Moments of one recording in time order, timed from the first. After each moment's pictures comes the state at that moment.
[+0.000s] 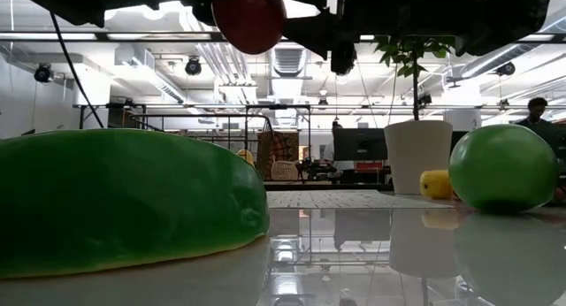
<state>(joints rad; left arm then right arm) -0.19 1.27 0.60 0.78 -0.06 0.19 0.26 1.78 0.77 1.15 0.38 0.07</state>
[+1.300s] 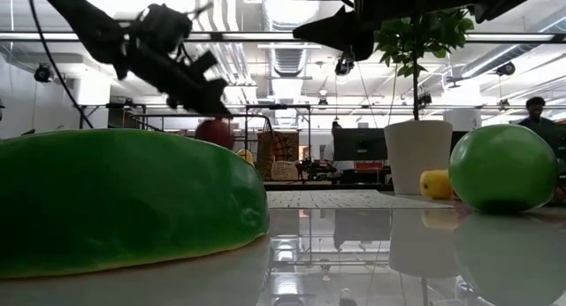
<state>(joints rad) 0.46 1.29 0.57 0.40 -0.30 0.07 0.26 1.56 0.77 0.74 0.45 0.12</state>
